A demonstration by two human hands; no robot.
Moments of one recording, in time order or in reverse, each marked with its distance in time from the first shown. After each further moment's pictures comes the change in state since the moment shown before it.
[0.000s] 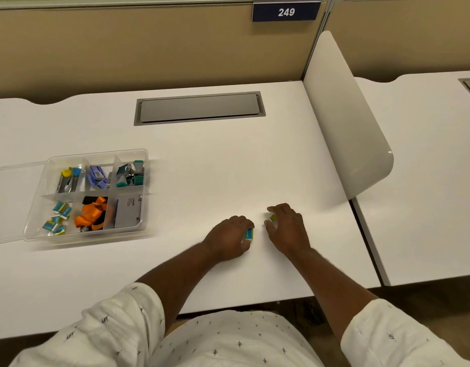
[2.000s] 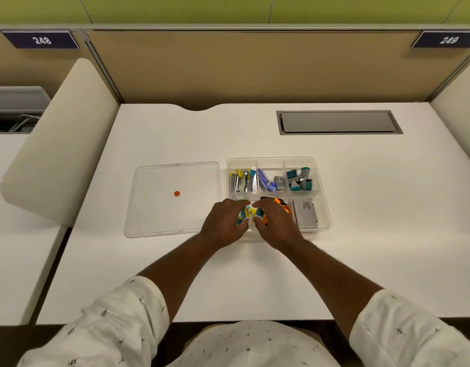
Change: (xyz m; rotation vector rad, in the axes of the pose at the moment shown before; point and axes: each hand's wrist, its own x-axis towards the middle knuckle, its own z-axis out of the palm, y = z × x) left_hand -0.275 -0.387 -0.181 -0.067 0.348 -0.252; right_hand 0.017 -0.497 0.213 0.127 -0.167 -0.144
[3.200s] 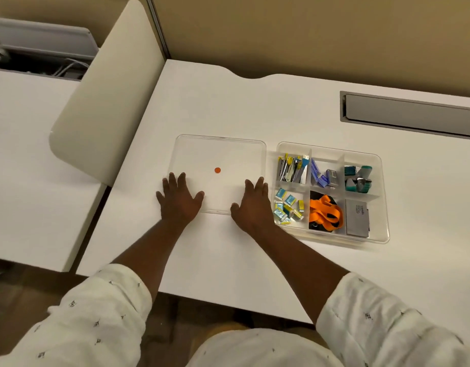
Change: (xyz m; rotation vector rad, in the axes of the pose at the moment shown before) left_hand -0.045 -0.188 -0.055 0.174 0.101 -0.706; right_hand 0.059 -0.114 0.121 -0.127 -0.263 0.164
